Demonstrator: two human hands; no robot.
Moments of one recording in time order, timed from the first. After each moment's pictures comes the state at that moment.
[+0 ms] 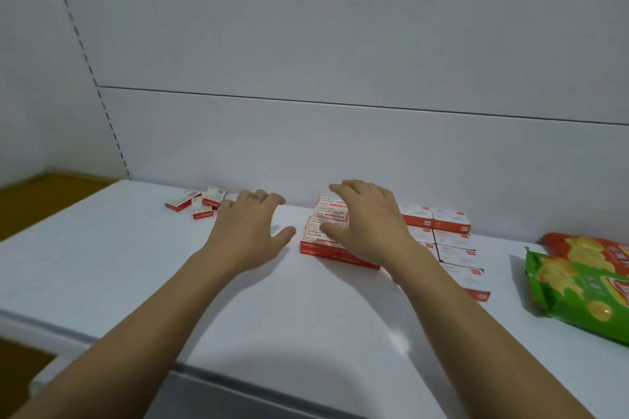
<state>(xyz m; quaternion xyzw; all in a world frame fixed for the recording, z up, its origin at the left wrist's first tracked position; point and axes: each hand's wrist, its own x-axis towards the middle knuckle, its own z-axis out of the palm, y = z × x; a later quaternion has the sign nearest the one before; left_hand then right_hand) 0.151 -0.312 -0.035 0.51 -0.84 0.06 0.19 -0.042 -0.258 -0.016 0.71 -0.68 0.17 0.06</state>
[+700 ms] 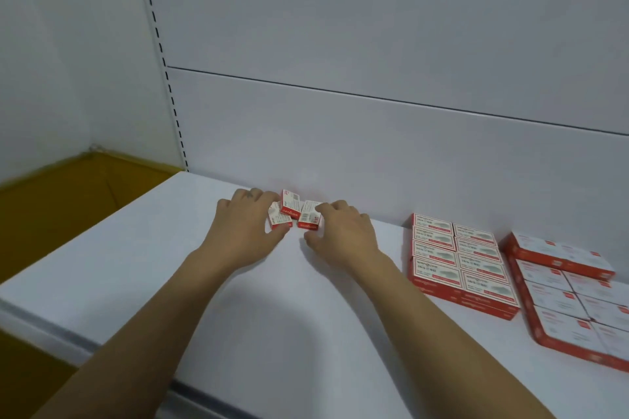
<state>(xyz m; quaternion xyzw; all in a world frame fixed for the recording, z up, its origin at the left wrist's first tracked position) 0.296 -0.430 -0.063 0.56 -0.80 0.02 0.20 0.126 -0.397 -0.060 0.70 -0.70 0.11 -0.03</state>
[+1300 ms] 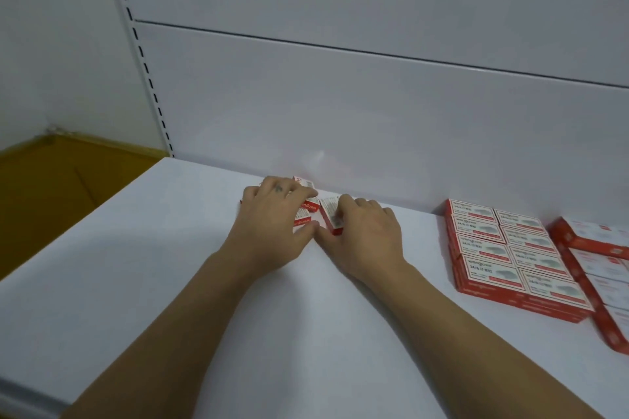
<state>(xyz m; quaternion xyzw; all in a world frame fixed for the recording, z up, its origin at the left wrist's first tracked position) 0.296 -0.472 -0.092 0.44 -0.86 0.00 0.25 0.145 -0.426 -0.094 0.64 -0.75 0.17 0.03</state>
